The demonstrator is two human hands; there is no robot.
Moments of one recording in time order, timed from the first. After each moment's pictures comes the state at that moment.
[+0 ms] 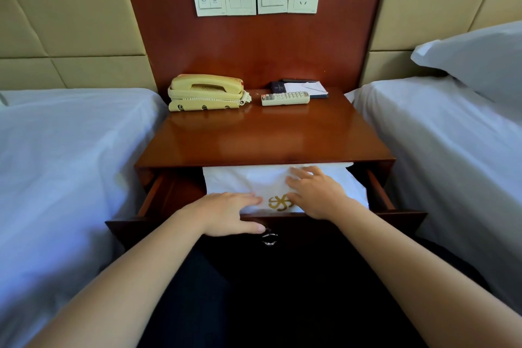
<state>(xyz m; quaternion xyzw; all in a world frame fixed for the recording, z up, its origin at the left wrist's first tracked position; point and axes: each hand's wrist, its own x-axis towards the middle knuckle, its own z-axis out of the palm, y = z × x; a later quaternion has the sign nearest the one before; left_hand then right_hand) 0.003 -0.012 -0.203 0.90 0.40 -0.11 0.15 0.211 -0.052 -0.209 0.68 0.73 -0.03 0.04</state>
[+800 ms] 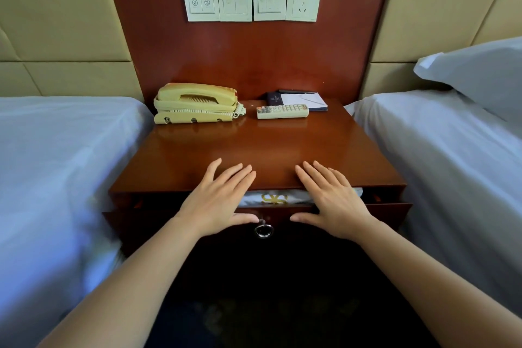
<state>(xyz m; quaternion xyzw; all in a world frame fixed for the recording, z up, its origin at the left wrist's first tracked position) 0.017 0.065 -0.225 0.93 0.31 0.07 -0.20 0.258 -0.025 -0.218 0.66 0.75 0.10 -0.04</state>
